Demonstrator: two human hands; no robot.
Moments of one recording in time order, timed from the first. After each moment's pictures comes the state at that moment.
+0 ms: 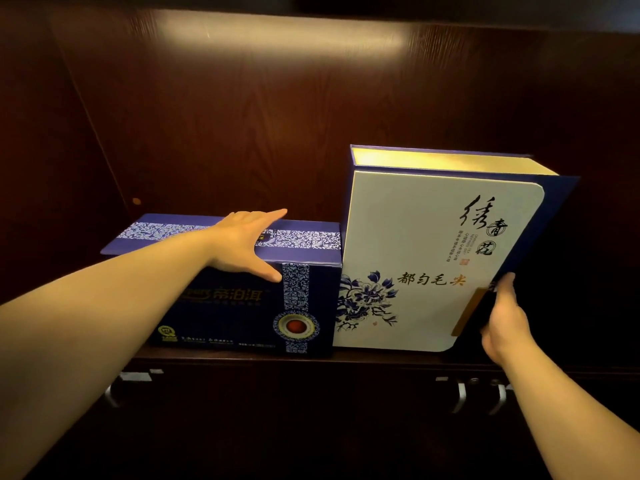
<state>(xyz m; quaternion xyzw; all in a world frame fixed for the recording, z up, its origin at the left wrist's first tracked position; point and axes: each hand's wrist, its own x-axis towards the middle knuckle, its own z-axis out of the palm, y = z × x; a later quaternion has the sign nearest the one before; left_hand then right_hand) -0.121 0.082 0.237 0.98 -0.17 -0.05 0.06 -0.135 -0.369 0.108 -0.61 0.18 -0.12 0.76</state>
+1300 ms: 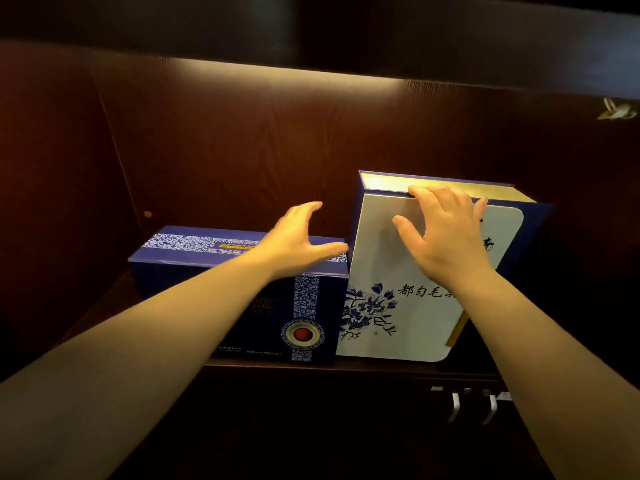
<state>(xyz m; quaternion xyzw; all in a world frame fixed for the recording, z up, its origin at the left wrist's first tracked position) -0.164 0.008 0.258 0.92 -0.14 0.11 0.36 -0.179 -0.247 0.283 -0.91 -0.14 -0.36 0.14</state>
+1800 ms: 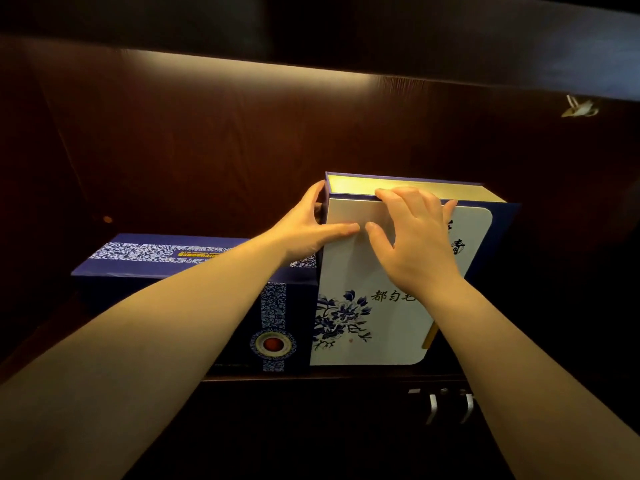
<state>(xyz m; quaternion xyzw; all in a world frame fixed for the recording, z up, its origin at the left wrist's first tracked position) -0.114 -0.053 0.268 0.77 -0.20 0.02 0.60 -0.177 -0.250 0.279 -0.89 -0.16 -0.39 0.17</state>
